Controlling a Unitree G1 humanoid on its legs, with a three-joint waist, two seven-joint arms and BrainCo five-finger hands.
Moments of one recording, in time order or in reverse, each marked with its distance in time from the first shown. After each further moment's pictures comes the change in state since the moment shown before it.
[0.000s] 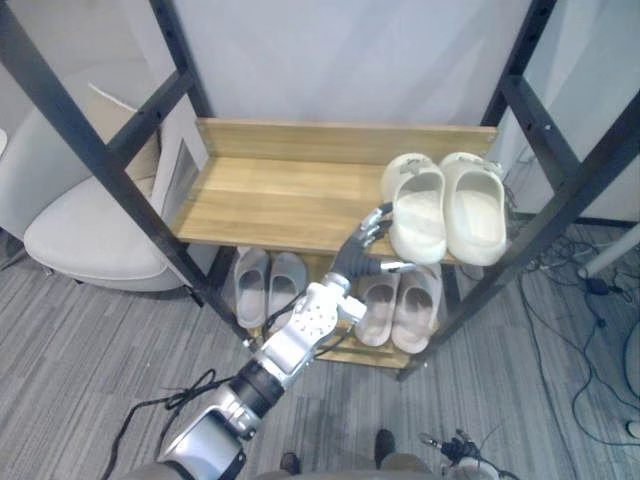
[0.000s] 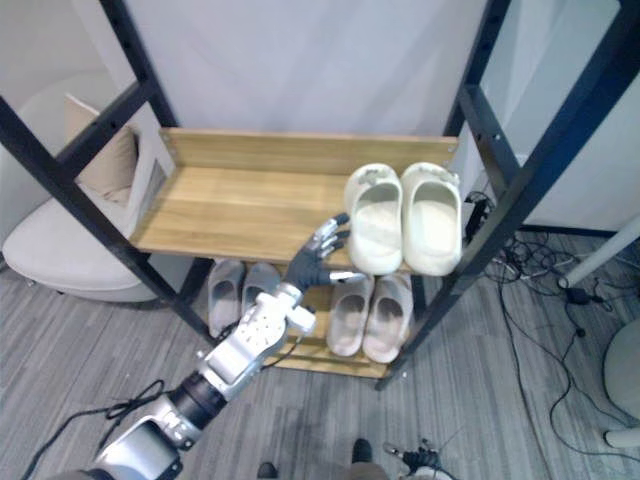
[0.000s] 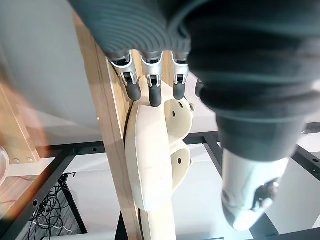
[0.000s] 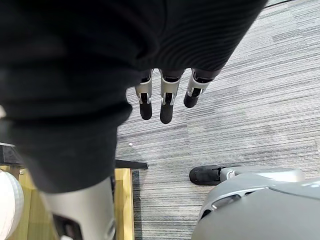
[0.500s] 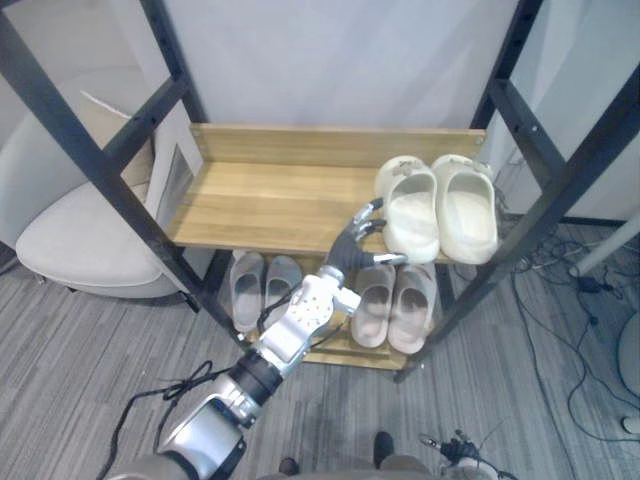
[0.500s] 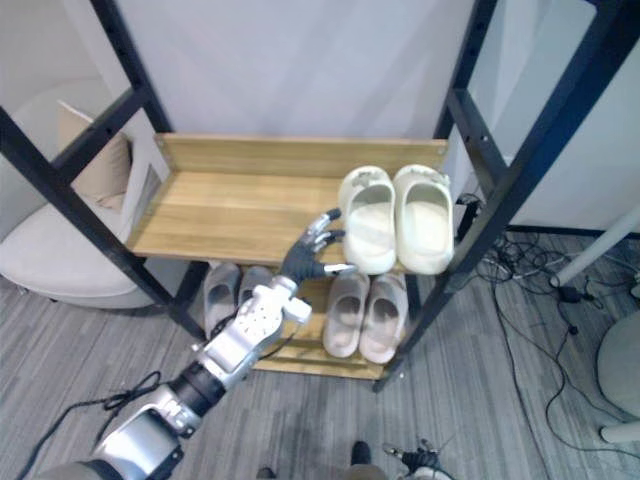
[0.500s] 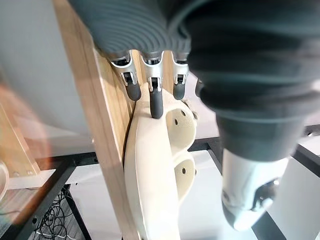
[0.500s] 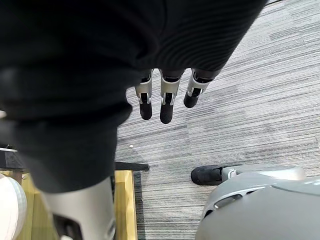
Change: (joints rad) left arm -0.053 0.017 0.048 0.055 -0.011 0.006 0.004; right arm 0.000 0.001 -0.001 0.000 0.000 0.000 0.000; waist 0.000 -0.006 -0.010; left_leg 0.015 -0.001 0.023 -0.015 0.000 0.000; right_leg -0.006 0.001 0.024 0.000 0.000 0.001
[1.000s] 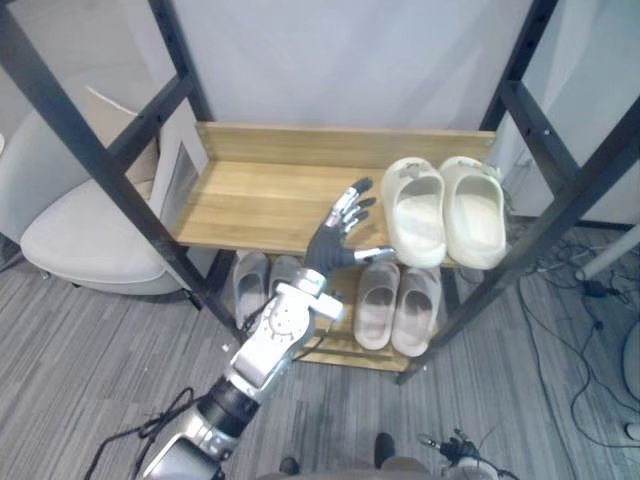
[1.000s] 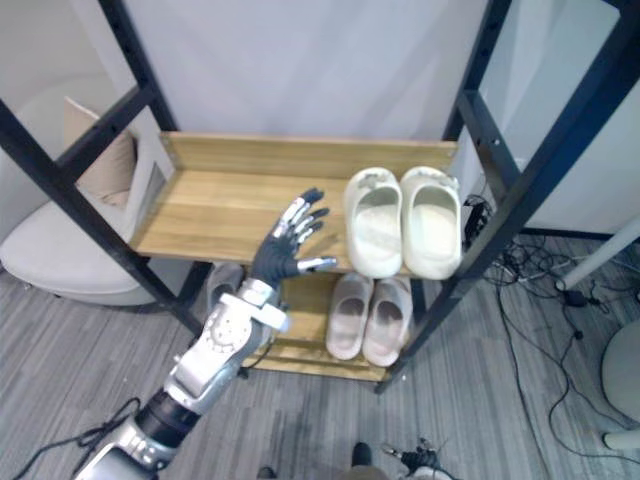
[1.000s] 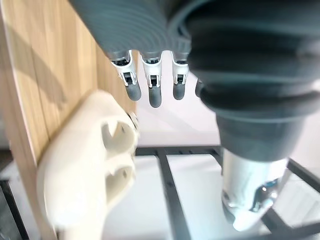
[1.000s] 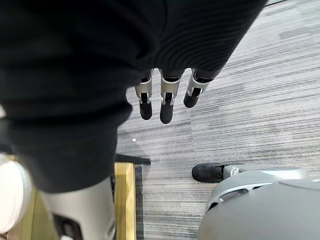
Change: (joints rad) left arm 0.247 0.074 0.005 -0.443 -0.141 -0.007 -0.099; right arm -0.003 -0.022 0.032 -0.001 -0.003 0.000 0.019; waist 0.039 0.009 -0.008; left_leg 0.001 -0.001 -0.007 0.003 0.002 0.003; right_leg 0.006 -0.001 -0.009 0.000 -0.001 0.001
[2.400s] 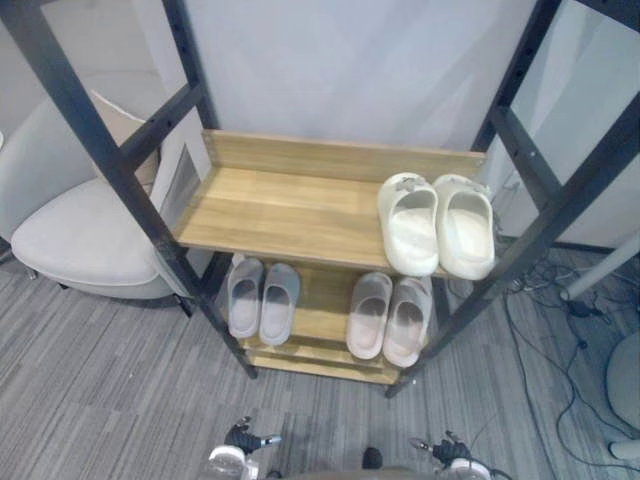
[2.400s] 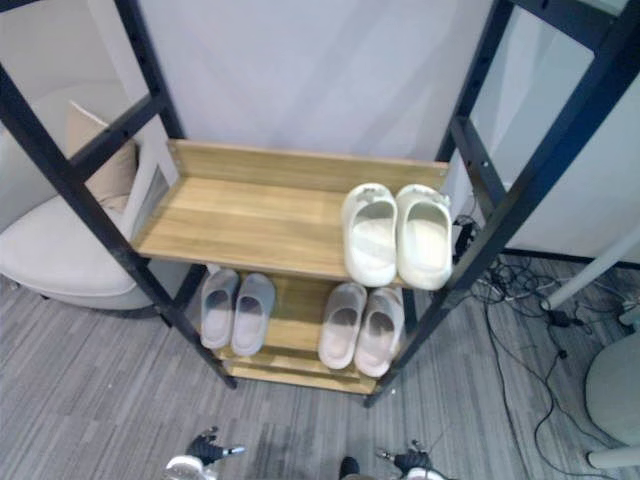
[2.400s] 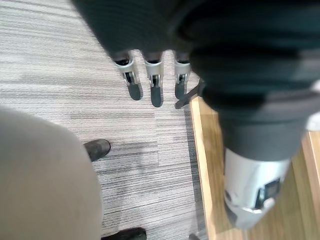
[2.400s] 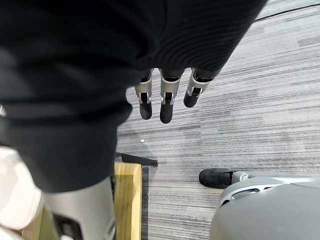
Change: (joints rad) left arm 0.288 -0.086 0.466 1.254 0.431 0.102 0.039; right arm -0.016 0.022 -0.011 0.071 -0.038 -0.008 0.001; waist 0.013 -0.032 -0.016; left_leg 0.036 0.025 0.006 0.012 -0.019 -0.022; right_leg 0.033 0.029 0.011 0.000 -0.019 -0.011
